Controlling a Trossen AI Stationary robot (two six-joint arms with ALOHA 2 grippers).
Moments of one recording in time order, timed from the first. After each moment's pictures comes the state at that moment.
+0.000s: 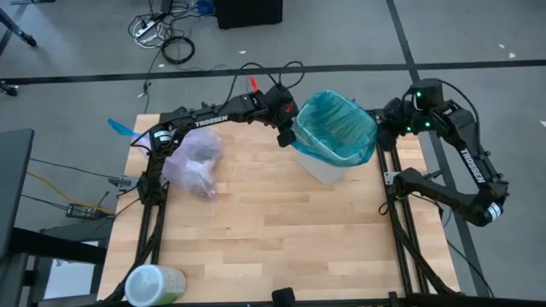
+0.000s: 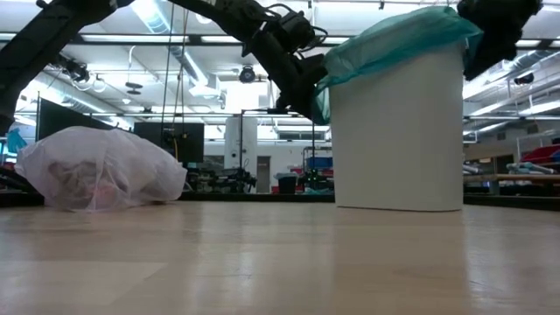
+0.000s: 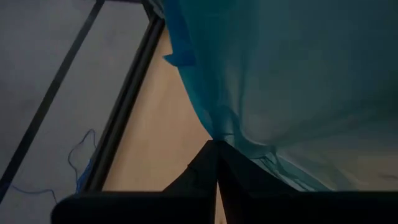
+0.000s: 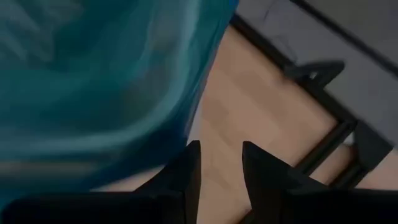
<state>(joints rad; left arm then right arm) 0.42 2.05 1.88 -0.62 0.03 0.18 -1.07 0.77 1.12 -1.10 -0.22 -0.26</state>
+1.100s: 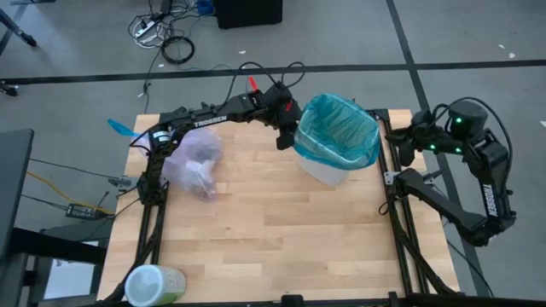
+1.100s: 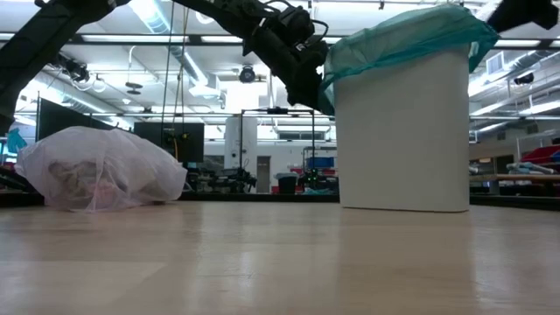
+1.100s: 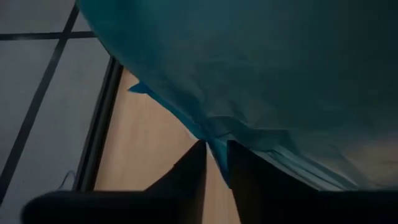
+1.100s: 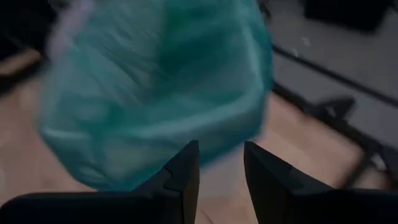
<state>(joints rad) 0.42 2.04 1.88 -0.59 0.19 0.31 -1.07 0.48 1.14 -1.10 -0.37 -0.04</state>
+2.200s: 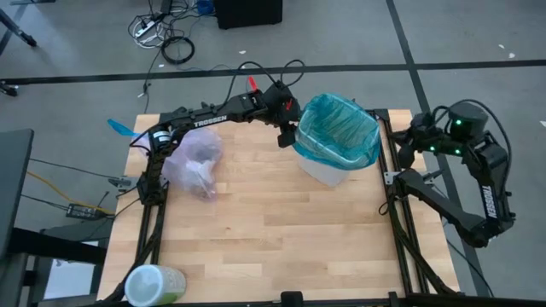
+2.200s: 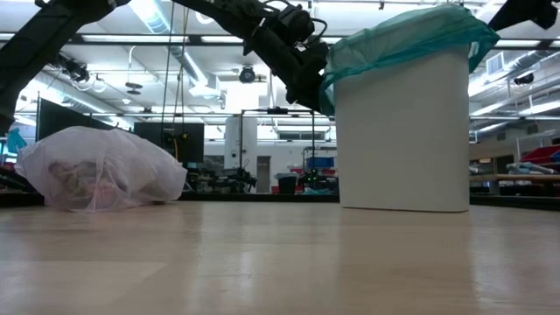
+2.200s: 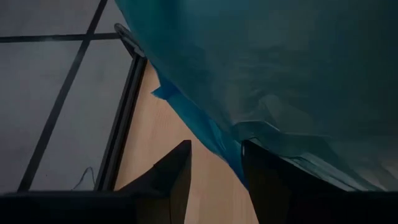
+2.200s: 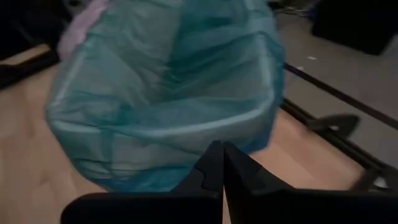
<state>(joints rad) 0.42 2.04 1.88 -0.56 0.12 0.30 -1.07 0.46 1.12 -1.09 -0.37 -0.10</state>
